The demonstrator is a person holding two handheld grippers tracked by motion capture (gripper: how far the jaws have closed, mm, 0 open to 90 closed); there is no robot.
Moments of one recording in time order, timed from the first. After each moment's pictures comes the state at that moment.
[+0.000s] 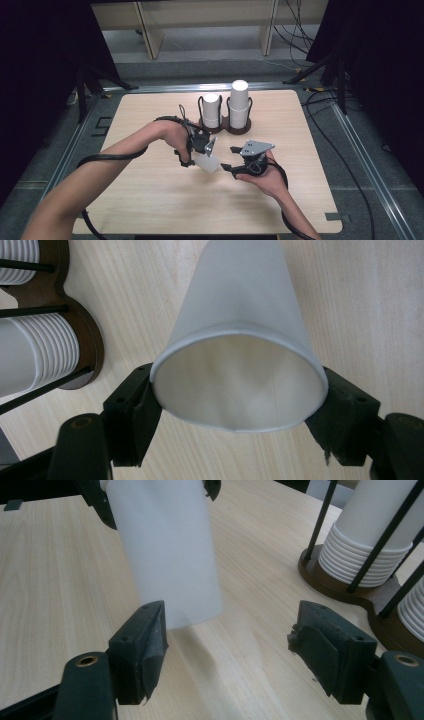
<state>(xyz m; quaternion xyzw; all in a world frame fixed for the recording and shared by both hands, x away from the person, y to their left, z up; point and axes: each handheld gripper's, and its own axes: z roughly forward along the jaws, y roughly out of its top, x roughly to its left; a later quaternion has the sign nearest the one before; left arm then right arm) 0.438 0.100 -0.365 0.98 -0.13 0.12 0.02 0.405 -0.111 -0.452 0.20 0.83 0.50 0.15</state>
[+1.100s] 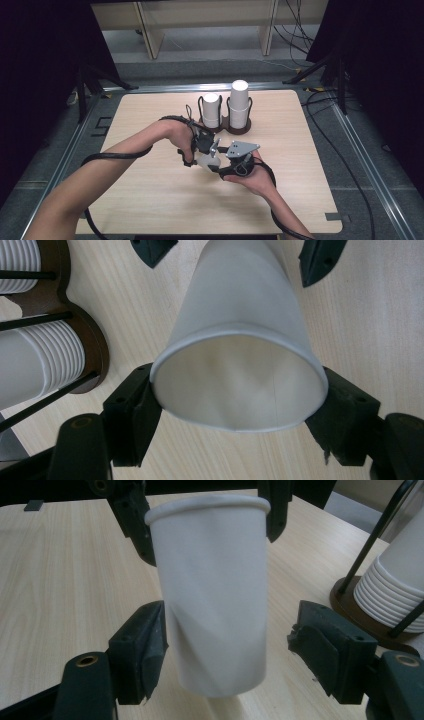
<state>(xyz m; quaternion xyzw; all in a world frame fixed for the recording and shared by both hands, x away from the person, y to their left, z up) 0.438 0.088 -0.364 0.98 -0.14 0.12 0.00 0.404 -0.074 -0.449 0.16 0.83 0.51 0.15</state>
